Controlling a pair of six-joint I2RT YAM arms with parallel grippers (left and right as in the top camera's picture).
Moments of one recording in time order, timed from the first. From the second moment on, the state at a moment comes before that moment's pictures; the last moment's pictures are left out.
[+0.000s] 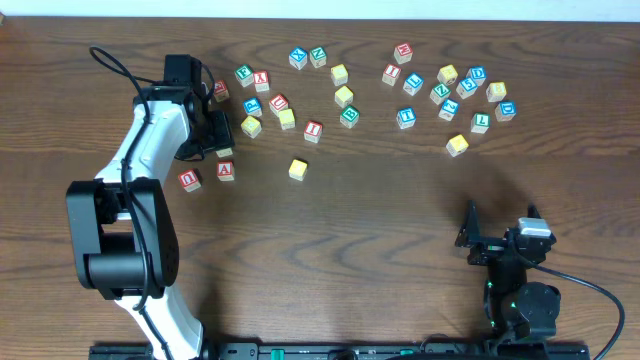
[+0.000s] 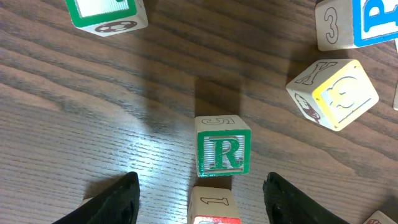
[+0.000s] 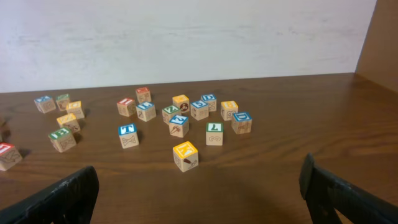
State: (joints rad) left arm 0.01 1.95 1.41 -0.79 0.05 -0.25; right arm 0.04 0.01 0.01 -0.06 0.10 0.07
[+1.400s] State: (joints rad) left arm -0.04 2.07 1.45 -0.77 0.04 -0.21; right arm 0.04 0.01 0.01 -0.06 0.10 0.07
